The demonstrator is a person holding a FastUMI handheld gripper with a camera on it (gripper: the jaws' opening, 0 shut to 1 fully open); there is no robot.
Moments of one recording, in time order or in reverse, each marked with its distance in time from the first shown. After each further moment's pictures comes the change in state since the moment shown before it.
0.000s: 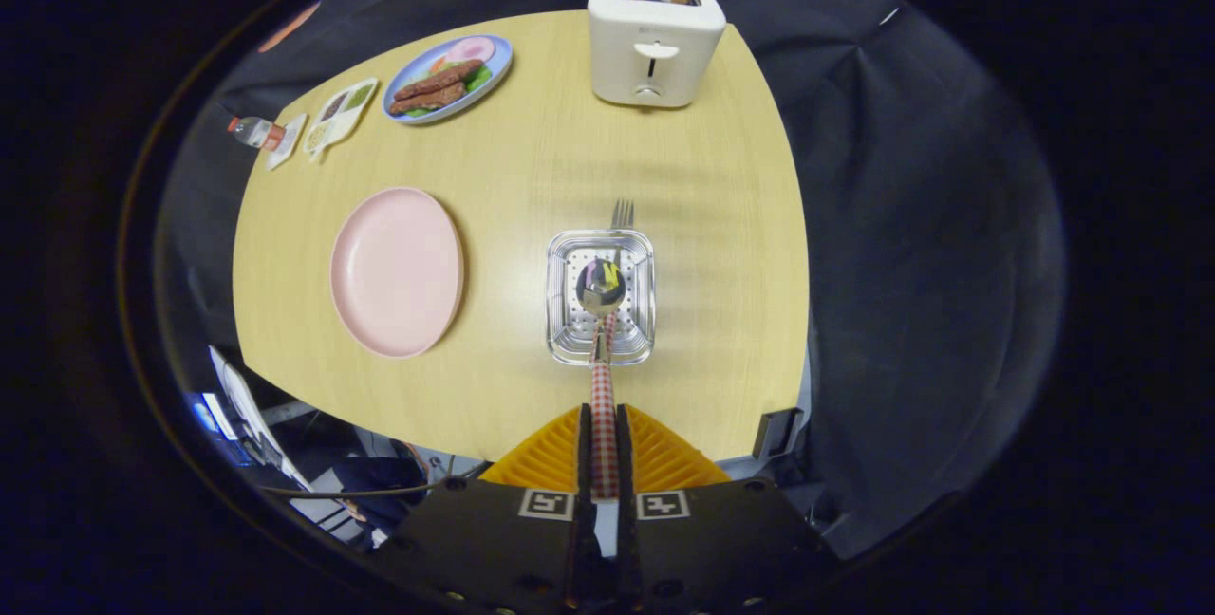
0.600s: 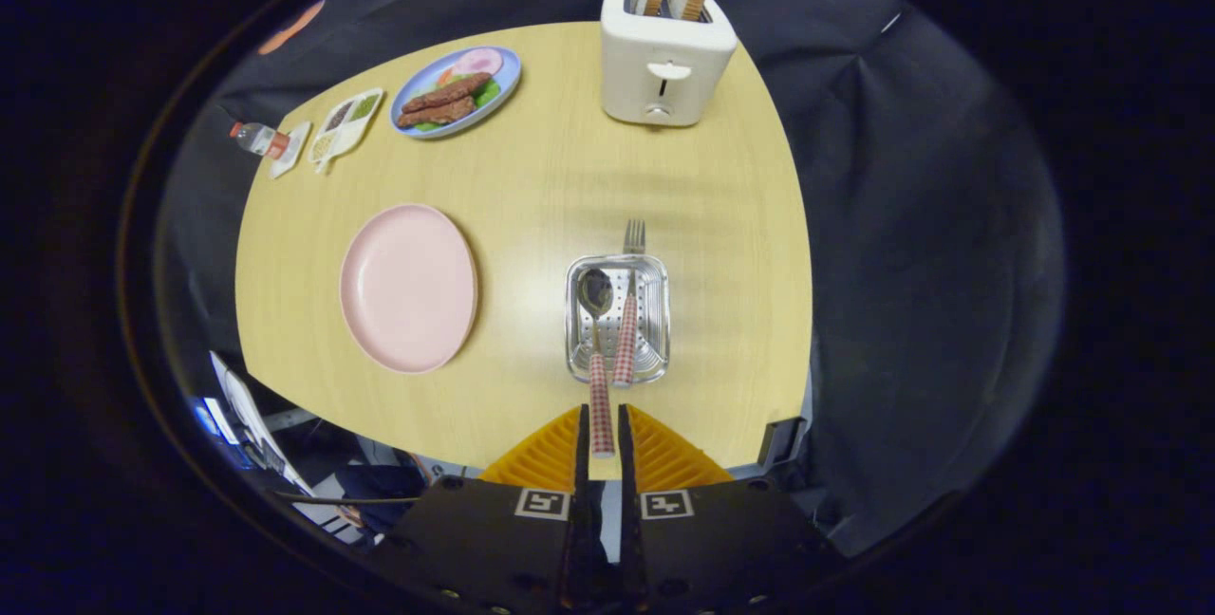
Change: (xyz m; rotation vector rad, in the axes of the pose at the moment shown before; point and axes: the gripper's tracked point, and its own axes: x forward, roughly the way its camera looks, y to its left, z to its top) arm -0.009 0.013 0.021 -0.009 -0.070 -0.006
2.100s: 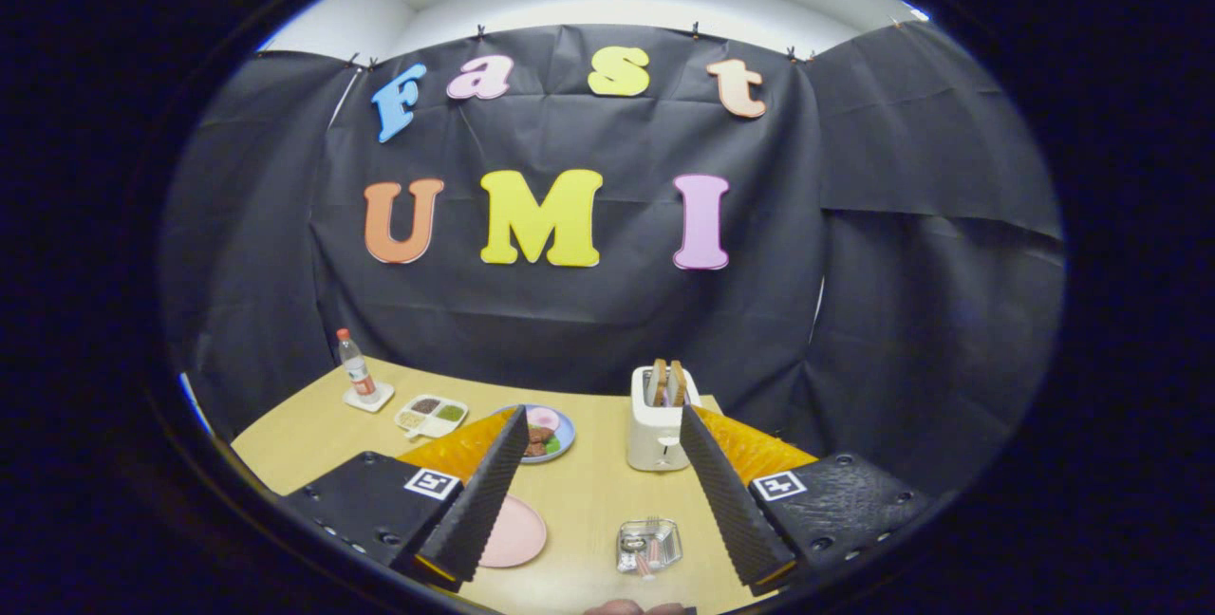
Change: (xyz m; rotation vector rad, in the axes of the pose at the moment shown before) arm -0.204 0.040 0.032 0.040 -1.309 0.022
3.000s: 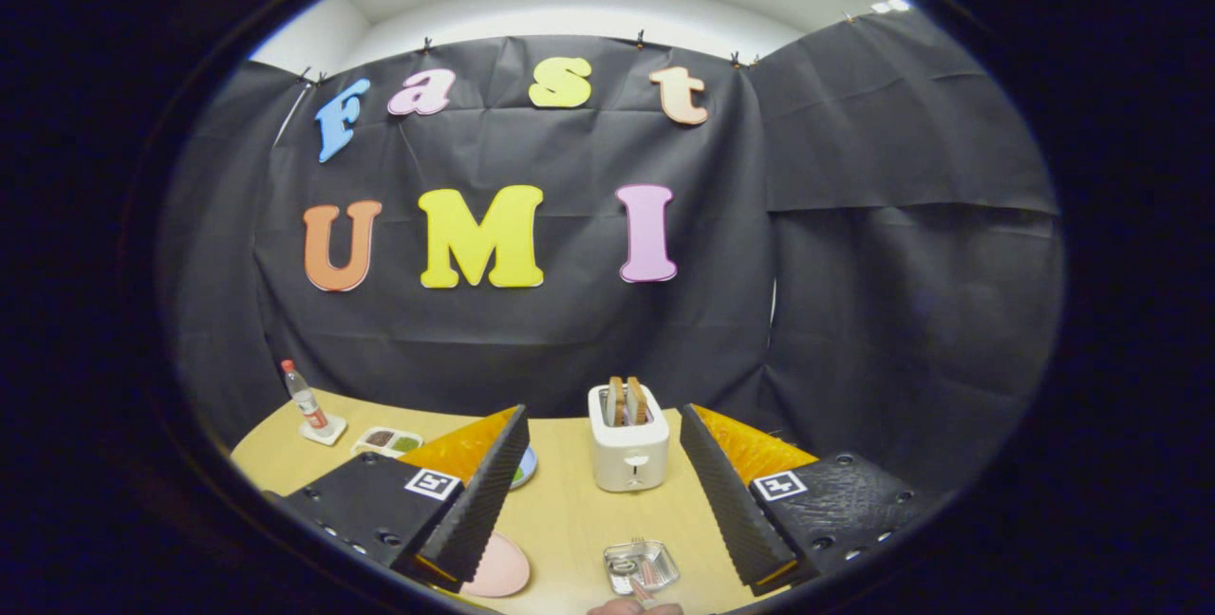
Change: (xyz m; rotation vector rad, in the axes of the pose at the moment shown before) arm 0.034 -0.030 -0.003 0.069 -0.072 -0.154
